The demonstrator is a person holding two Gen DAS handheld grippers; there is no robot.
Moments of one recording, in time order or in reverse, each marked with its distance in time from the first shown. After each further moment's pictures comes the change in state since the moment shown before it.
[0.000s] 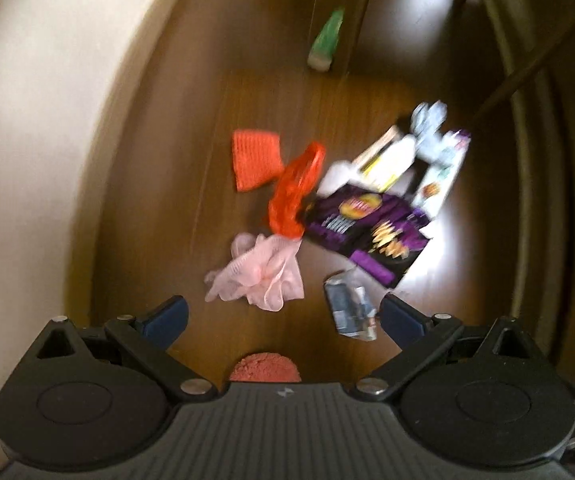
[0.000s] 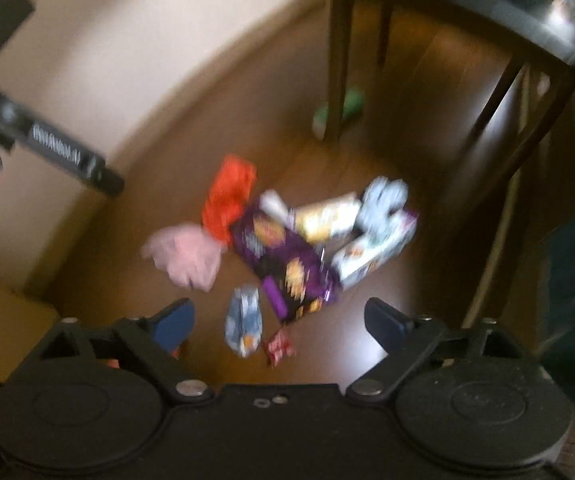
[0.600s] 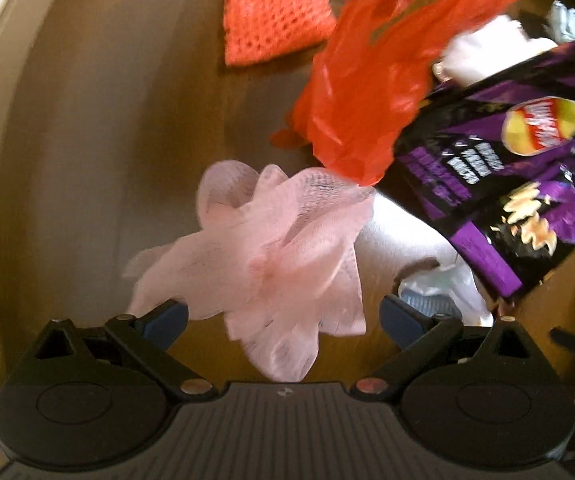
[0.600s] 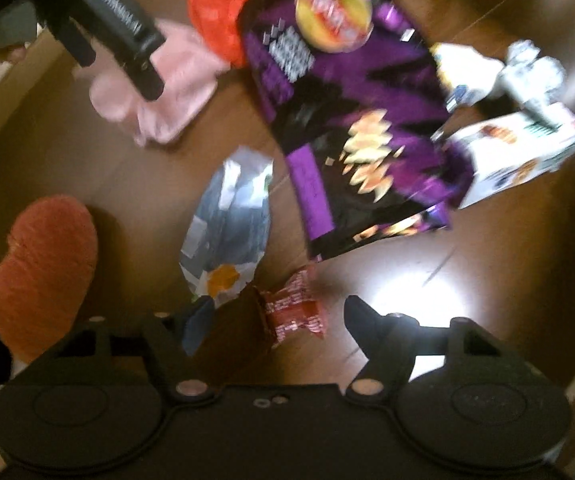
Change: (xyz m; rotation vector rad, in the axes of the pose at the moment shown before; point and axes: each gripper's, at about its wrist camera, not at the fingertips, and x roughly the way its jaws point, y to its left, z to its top) left arm 0.267 0.022 -0.002 -0.086 0.195 -0.014; right arm 0.289 0.008 -0.087 -0.208 0.207 0.079
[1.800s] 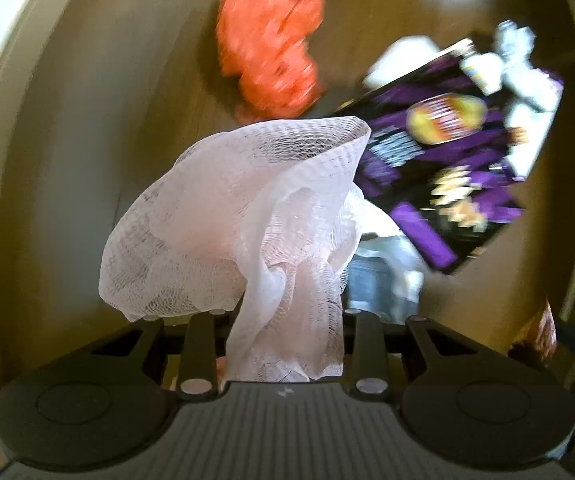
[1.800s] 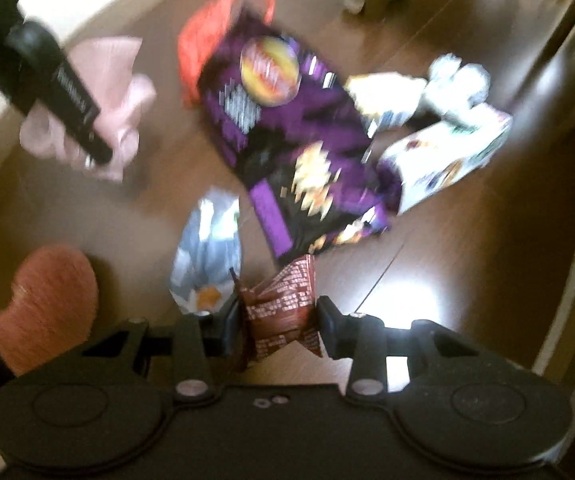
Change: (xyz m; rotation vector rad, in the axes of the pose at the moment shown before) left arm -0.089 -0.013 -0.031 -0.015 -0.031 -0.066; right arm -0.098 -0.010 -0.022 0.146 -0.149 -0.078
